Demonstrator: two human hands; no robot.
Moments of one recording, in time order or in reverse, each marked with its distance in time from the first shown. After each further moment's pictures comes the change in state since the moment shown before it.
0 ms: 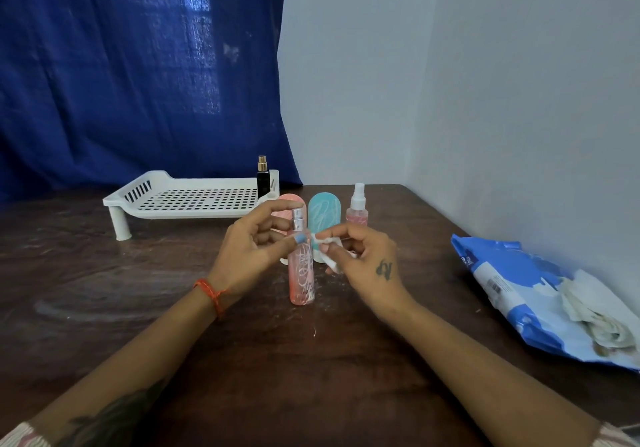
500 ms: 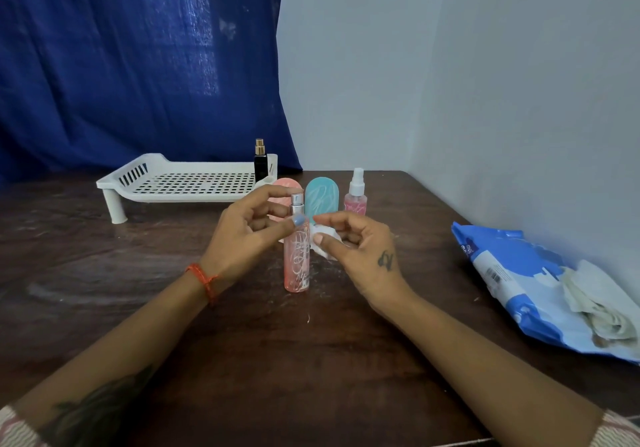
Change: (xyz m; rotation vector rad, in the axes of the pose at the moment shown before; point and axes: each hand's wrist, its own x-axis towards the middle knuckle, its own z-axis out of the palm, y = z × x) left_hand -0.001 0.005 0.003 0.001 0.019 -0.030; right_hand -0.005 0.005 -0.001 0.169 -0.035 0.065
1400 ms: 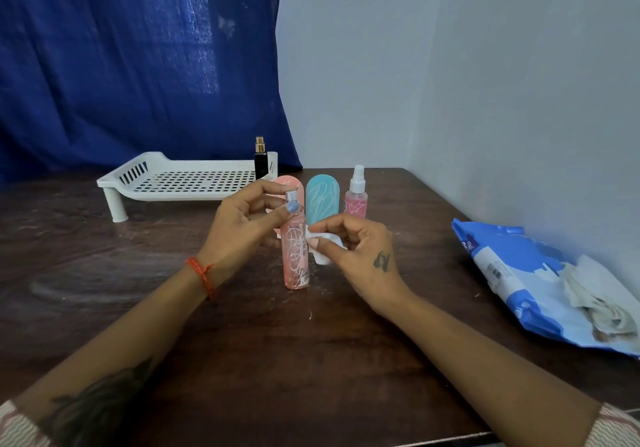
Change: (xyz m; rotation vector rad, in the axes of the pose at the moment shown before) left_hand -0.001 0.009 -0.002 -0.069 0.038 -0.043; right_hand -0.004 0.000 0.003 -0.083 -0.022 -0.077
